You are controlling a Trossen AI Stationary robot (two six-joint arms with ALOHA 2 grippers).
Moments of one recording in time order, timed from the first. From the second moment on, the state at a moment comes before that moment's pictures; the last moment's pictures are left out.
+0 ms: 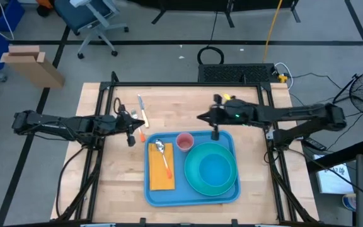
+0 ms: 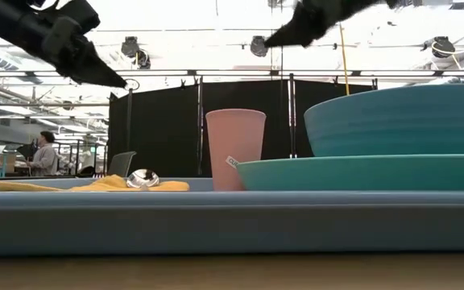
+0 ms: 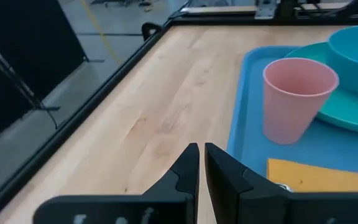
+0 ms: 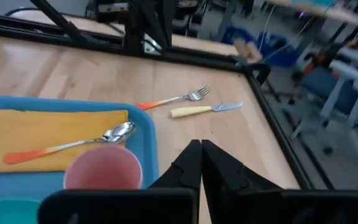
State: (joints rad) left arm -0.05 0.65 0.41 -0.19 -0.40 -0.06; right arm -0.08 1.23 0.92 -0.08 0.11 -0.19
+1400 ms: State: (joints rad) left arm -0.13 1.07 0.41 0.08 -0.35 -0.30; right arm -0.10 1.19 0.47 0.30 -0.01 -0.14
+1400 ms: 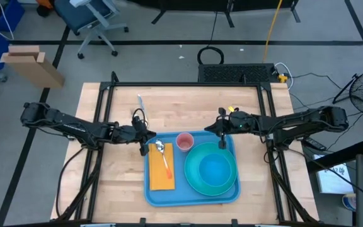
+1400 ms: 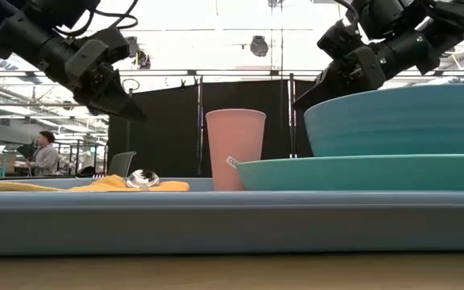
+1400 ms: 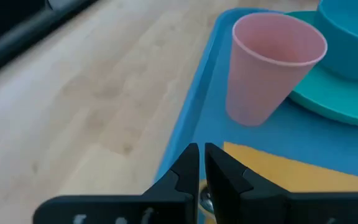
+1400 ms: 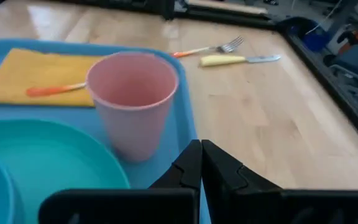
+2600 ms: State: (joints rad) left arm -0.02 1.25 0.42 0.07 -0.10 -0.31; right arm -0.16 1.14 0.47 0.30 -0.03 -0.14
